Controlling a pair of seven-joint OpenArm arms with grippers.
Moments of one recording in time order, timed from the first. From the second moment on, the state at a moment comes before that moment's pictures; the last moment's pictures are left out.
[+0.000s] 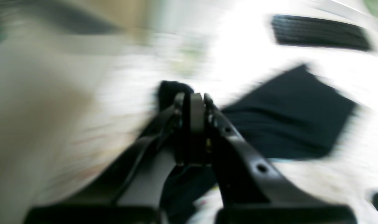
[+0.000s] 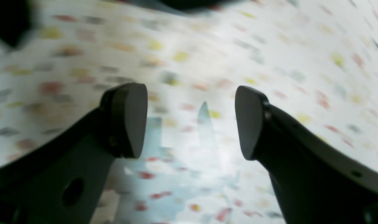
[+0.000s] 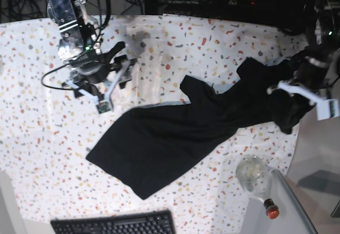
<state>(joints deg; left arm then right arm) 20.8 -19.4 -15.2 112.7 -35.7 -8.3 27.7 -11.4 6.5 -12.8 95.1 -2.3 -0.1 -46.8</state>
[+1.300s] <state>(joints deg) -5.3 -21.3 26.6 78.4 -44.5 3.0 4.4 -7.5 2.5 14.1 86.5 0.1 12.5 -43.3</state>
